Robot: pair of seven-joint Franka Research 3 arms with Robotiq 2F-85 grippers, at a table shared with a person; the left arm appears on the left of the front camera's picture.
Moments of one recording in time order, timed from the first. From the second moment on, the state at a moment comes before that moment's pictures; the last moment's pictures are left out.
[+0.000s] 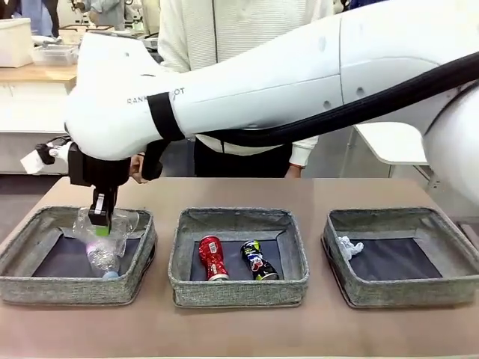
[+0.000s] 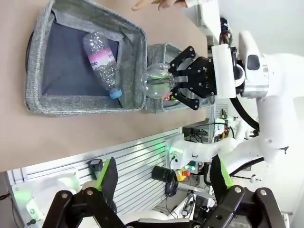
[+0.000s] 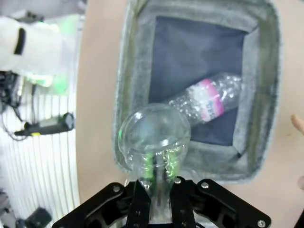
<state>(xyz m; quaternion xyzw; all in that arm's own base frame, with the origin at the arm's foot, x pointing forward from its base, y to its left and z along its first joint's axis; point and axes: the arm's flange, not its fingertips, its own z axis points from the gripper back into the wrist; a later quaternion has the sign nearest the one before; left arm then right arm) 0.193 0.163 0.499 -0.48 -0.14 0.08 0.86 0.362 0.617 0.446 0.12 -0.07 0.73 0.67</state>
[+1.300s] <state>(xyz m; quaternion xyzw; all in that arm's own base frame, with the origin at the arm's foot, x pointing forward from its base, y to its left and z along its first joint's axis) 0.193 0.163 0.499 -0.48 -0.14 0.08 0.86 0.385 0.592 0.486 0.18 -0.15 0.68 0.69</state>
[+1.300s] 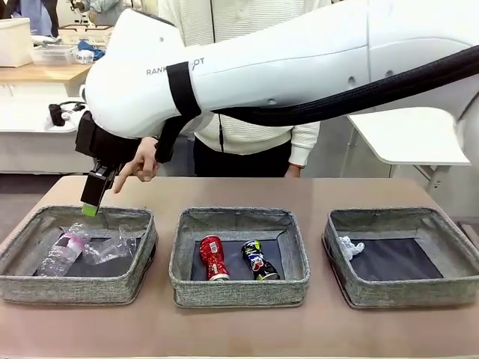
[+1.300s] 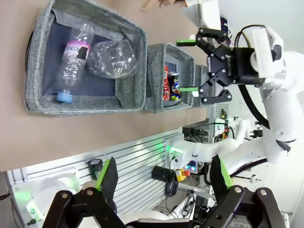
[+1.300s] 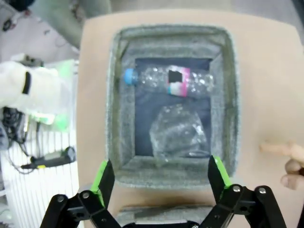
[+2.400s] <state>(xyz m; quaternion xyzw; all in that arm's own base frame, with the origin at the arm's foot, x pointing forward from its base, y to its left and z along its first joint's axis) 0.193 0.164 0.499 -0.48 -0.14 0.08 0.86 0.309 0.278 0.512 0.22 -0.02 0.31 0.93</state>
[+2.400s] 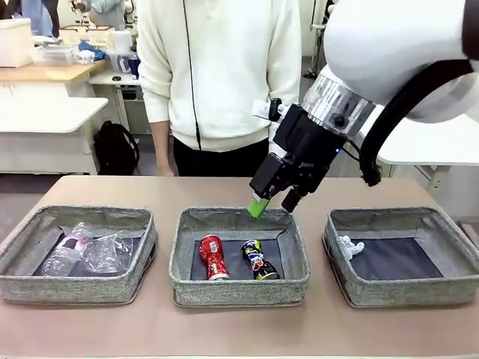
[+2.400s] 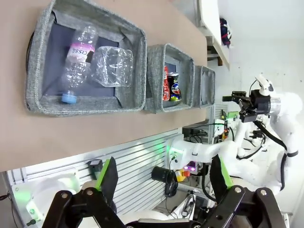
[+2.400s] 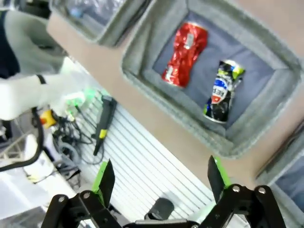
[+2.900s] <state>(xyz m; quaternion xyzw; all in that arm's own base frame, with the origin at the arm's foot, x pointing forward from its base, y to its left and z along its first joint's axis) 0.248 0.112 0.553 -0.54 -0.21 0.12 0.81 0.351 0.131 0.497 0.50 -0.04 0.08 0.86</state>
